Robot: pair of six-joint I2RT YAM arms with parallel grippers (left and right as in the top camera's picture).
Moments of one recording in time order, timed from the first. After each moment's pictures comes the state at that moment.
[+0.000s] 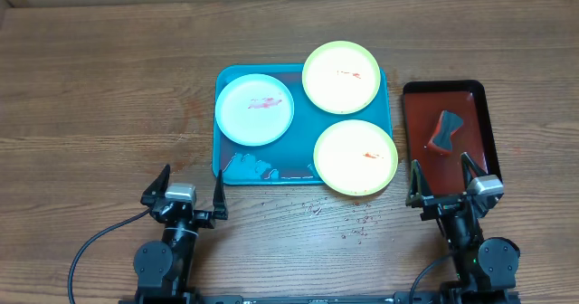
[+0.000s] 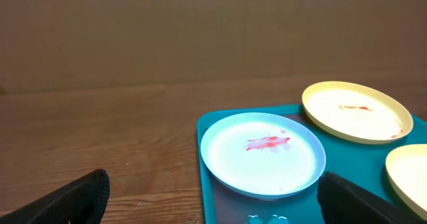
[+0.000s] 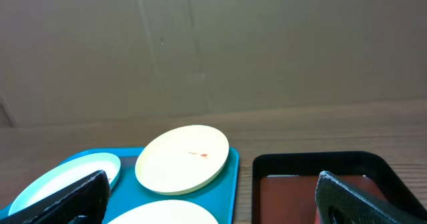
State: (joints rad) left arm -0.04 0.02 0.01 -0.06 0.08 0.01; right arm 0.08 0.01 0.02 0.04 -0.11 0.17
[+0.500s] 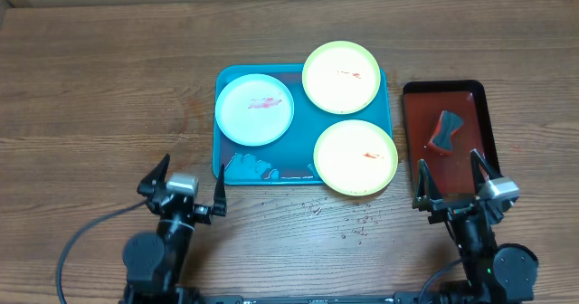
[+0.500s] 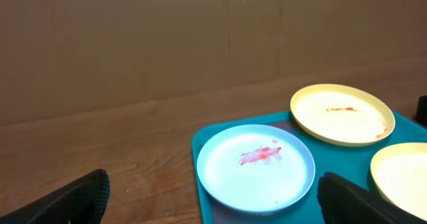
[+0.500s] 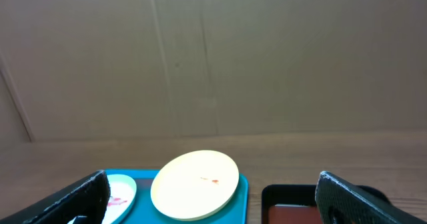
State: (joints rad) left arm -0.04 0.20 0.18 -0.06 0.13 0.09; right arm 0.08 0.01 0.17 -0.06 -0.13 0.17
